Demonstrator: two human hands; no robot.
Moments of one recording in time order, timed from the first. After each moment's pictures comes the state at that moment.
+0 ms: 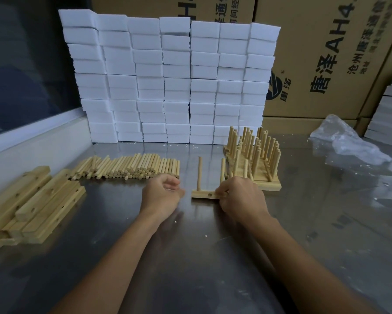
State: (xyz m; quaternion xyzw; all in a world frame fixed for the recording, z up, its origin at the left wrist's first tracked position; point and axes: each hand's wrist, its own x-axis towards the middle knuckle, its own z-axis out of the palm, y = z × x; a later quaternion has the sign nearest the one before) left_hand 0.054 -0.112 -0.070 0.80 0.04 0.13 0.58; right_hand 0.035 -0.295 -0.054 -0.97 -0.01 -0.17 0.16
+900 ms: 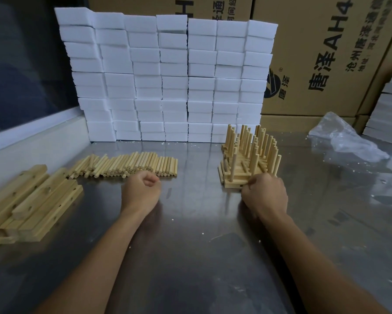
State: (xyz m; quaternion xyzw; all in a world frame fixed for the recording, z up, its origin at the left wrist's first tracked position) left_hand 0.062 -0.086 -0.070 0.83 0.10 0.20 0.52; right_hand 0.042 -0.340 -0.061 -0.94 0.15 -0.23 0.20
